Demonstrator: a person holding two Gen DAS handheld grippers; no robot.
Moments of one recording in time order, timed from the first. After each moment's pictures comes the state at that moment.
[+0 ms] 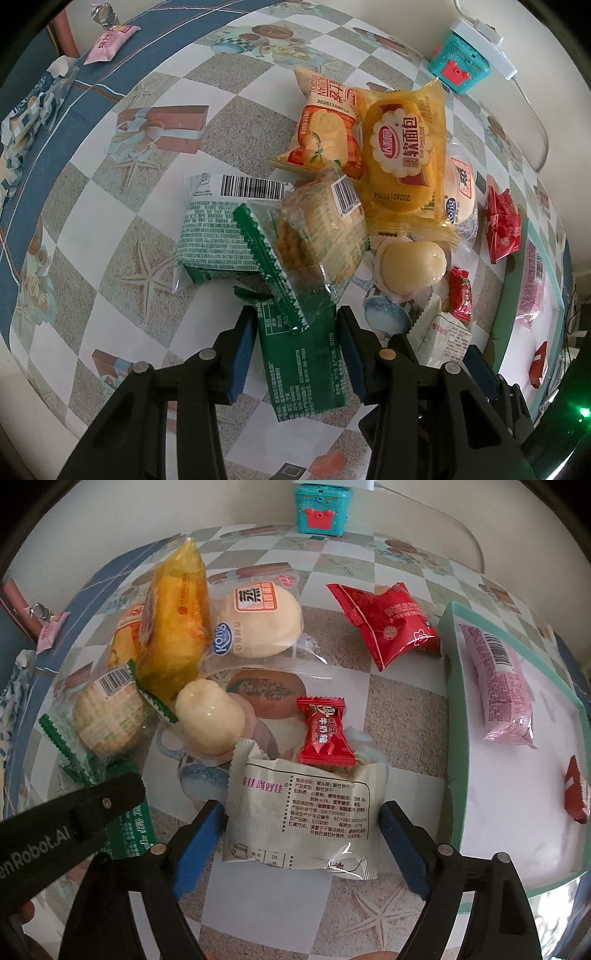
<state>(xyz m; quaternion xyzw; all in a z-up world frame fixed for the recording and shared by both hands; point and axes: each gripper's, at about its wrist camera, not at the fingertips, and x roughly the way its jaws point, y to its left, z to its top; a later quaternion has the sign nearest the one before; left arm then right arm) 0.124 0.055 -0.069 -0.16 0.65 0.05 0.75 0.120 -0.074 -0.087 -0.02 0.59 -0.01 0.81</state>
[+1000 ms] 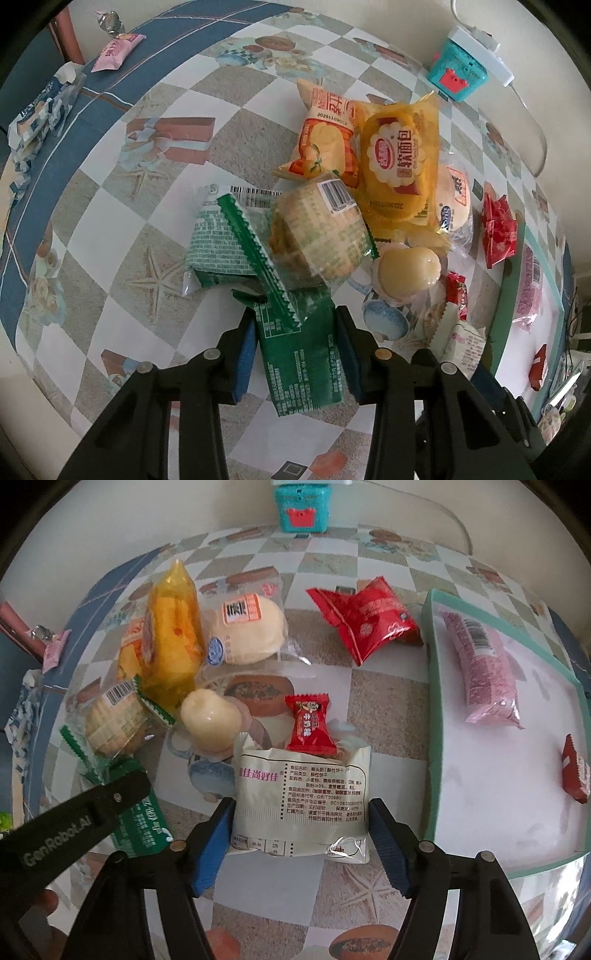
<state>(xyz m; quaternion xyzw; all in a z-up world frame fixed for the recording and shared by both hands) 0.119 0.059 -0.054 -0.16 0.63 0.06 0.76 0.120 -0.110 -0.049 0.02 0.60 -0.01 0.80</state>
